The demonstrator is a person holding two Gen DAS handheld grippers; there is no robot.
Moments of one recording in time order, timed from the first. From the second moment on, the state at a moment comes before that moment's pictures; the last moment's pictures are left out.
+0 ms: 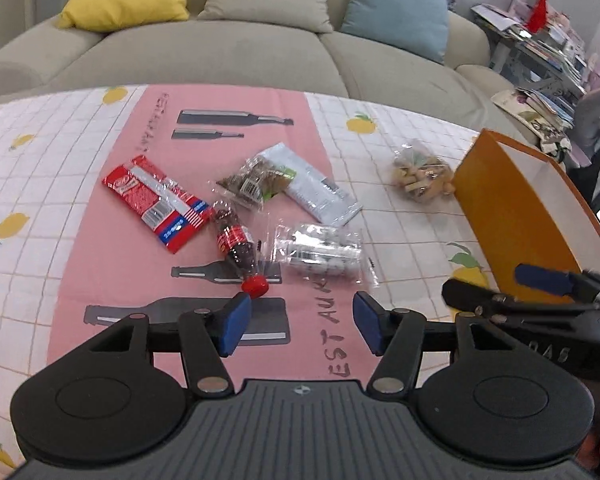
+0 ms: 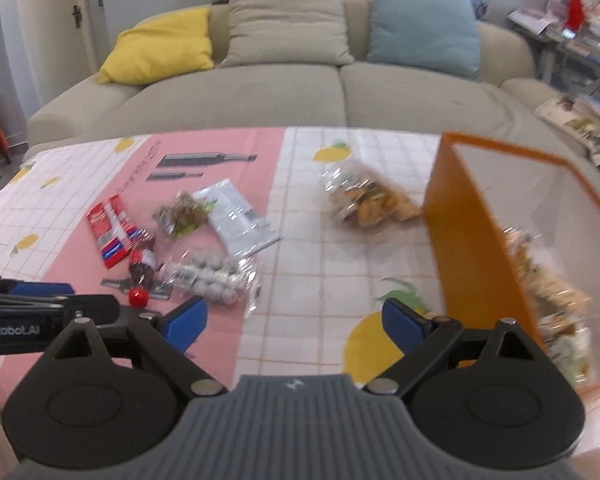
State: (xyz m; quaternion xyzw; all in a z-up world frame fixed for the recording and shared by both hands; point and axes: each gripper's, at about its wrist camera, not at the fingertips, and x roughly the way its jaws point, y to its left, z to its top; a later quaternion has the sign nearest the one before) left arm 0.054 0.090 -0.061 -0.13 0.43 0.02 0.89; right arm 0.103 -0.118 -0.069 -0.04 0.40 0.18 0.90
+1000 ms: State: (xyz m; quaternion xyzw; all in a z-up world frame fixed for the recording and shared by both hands) left arm 0.167 0.150 -0.080 -0.09 0.43 0.05 0.90; right arm 0.255 -0.076 -0.110 -0.14 0.34 0.09 0.93
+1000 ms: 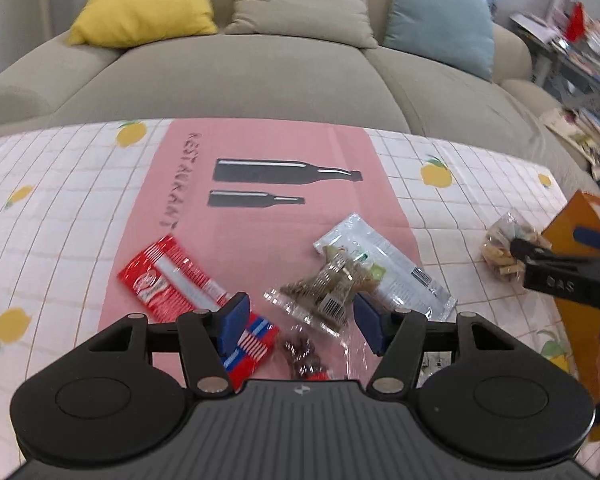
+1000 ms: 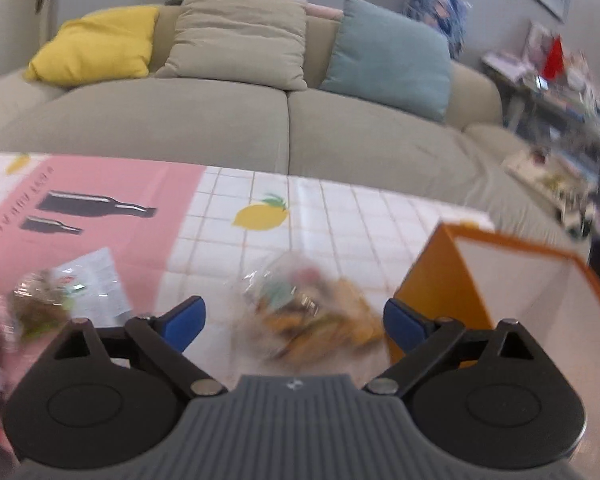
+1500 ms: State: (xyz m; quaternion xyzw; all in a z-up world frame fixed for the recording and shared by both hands) left arm 0.215 0.114 -0.116 0.04 0.45 -0.02 0.89; right arm 0.287 -0.067 -0.144 -0.22 0.34 0.13 0.91
